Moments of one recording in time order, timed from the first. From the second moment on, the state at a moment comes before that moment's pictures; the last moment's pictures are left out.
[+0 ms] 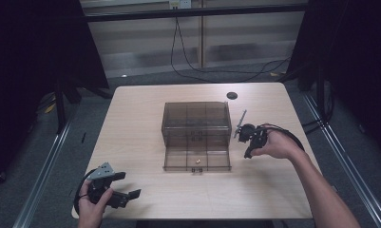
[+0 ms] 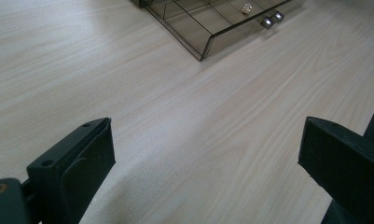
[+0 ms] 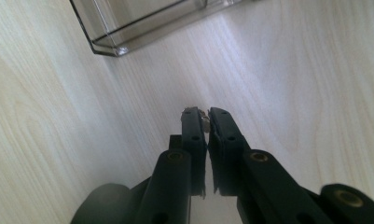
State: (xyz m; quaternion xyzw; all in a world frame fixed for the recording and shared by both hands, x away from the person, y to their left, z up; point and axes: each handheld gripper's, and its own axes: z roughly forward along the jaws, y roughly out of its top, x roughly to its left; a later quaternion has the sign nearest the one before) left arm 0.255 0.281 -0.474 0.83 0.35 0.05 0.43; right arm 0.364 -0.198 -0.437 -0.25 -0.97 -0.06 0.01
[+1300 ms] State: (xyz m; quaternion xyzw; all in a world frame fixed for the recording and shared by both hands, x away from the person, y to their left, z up) left arm 0.255 0.282 -0.474 0.83 0.35 0.05 0.43; right arm 0.380 -0.121 -0.411 -0.17 -0.98 -0.08 0.00
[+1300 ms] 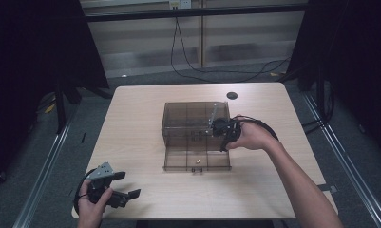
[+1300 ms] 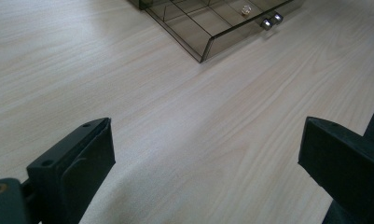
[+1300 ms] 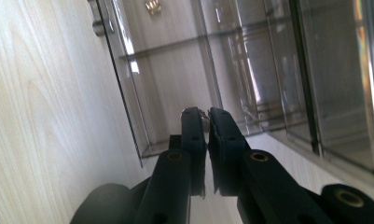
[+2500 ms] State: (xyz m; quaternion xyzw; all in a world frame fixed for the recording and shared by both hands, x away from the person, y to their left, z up) left arm 0.254 0.282 -0.473 0.83 0.34 0.05 0.43; right arm 0.396 -0.029 -0.431 -0.10 -0.99 -0.05 0.01
